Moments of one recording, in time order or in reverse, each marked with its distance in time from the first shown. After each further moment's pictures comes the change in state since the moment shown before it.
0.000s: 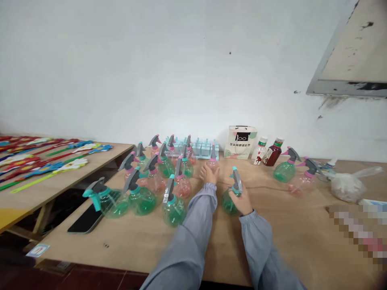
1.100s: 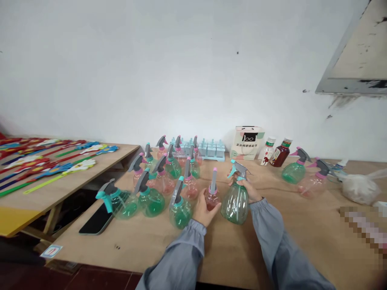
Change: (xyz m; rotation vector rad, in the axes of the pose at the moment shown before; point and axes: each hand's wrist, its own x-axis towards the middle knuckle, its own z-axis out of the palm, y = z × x) left_hand -0.085 -0.099 -0.103 -0.328 -0.256 0.312; right_hand 0.042 -0.050 0.011 0.686 -0.355 0.410
